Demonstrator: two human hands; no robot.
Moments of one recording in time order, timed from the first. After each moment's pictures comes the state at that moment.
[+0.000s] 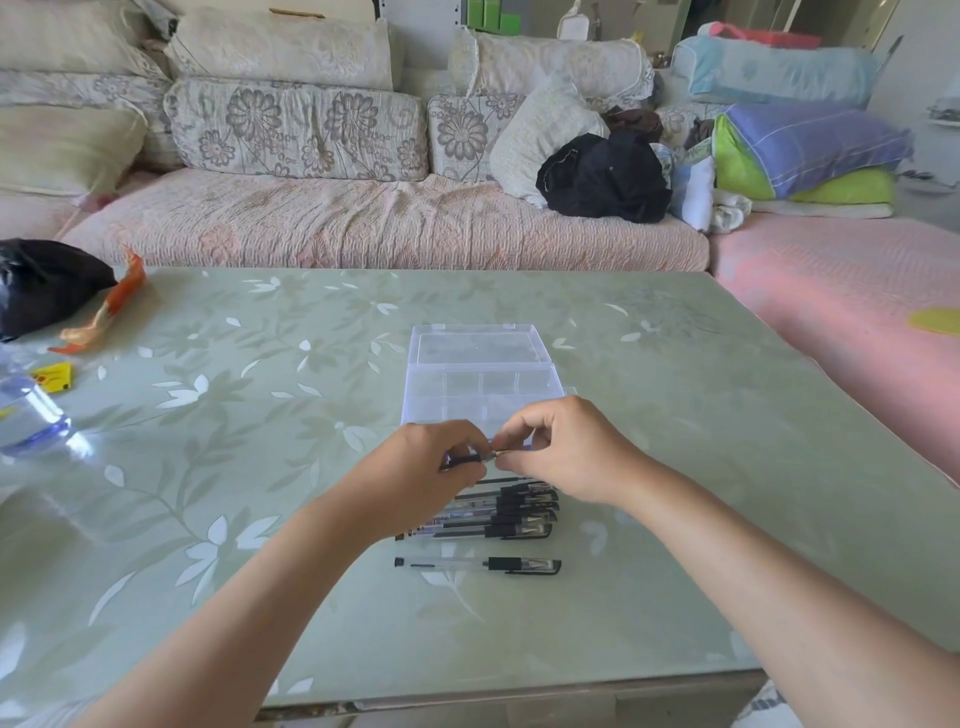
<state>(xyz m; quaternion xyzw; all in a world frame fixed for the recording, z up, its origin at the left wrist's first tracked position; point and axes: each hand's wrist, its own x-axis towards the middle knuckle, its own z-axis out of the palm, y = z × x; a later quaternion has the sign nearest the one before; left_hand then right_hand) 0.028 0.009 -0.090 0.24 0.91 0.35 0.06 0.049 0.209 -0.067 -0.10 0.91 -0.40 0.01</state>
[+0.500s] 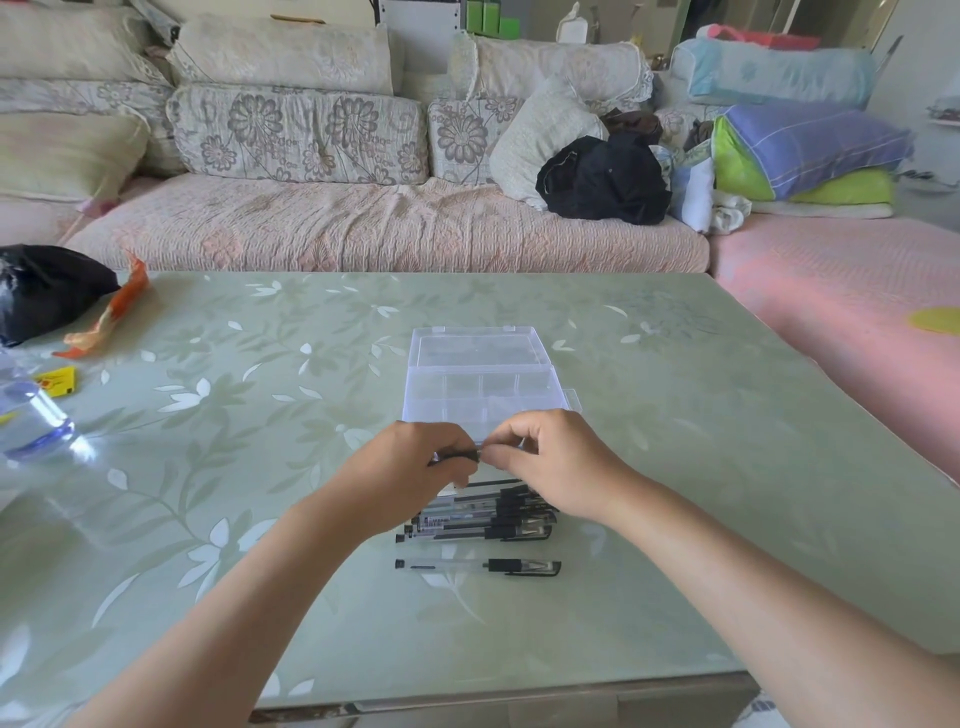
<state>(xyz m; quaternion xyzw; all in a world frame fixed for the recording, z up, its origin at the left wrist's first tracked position) 0.030 0.003 -0.077 0.22 0.92 0.33 0.08 0.051 0.200 -0.080 -0.10 0.90 -0.42 0.00</state>
